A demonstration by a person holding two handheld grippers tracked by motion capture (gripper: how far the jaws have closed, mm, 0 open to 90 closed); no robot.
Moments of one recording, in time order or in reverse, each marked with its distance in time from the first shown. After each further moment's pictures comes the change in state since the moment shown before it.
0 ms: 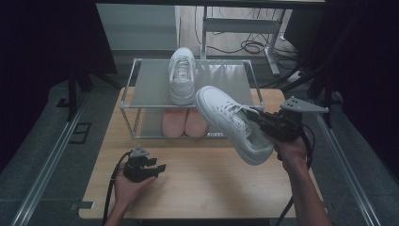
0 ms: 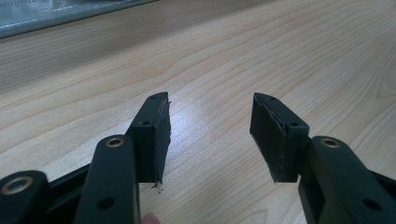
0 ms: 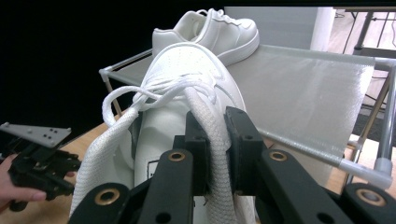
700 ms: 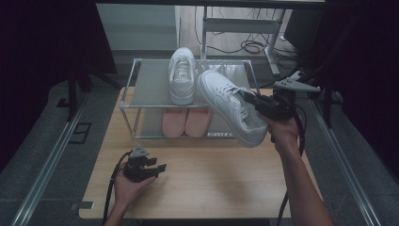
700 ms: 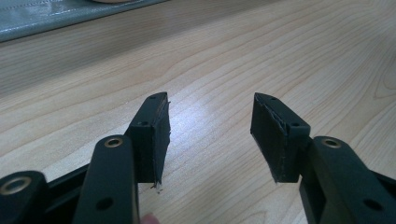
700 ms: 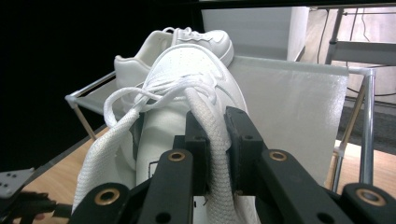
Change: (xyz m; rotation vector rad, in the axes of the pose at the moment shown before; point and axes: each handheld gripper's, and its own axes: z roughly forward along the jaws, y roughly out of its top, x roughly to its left) left arm 0.000 0.000 -0.001 -0.009 -0.008 0.010; right arm -0.017 0.032 0.033 0.003 -0.085 0.065
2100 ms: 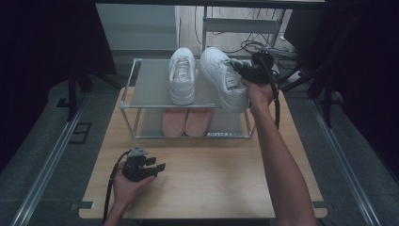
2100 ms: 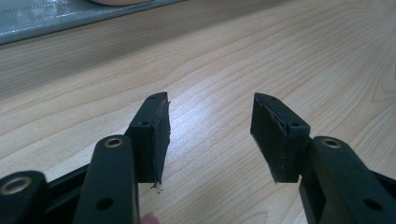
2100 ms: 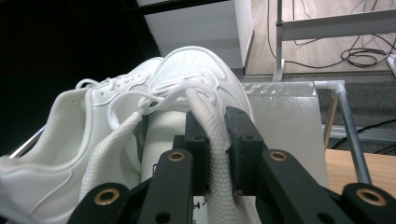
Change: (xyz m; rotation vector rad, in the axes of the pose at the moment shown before) left arm 0.004 0.000 -0.003 -0.013 -0.002 -0.013; right arm -0.023 0.056 0.100 0.031 -0.218 0.169
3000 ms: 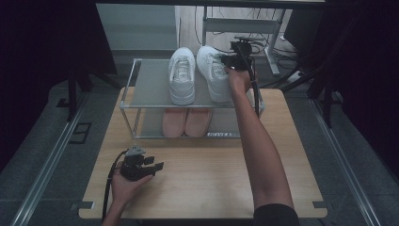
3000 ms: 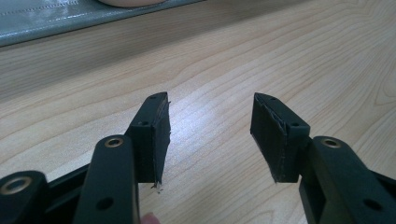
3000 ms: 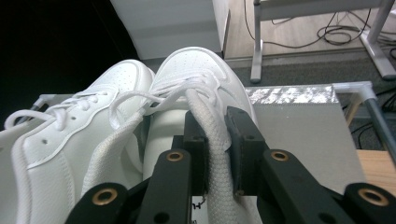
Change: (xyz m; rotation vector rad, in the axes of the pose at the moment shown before) left arm 0.006 -0.001 -0.002 -0.004 0.000 -0.011; right arm 0.019 0.019 0.077 0.082 -0.118 0.049
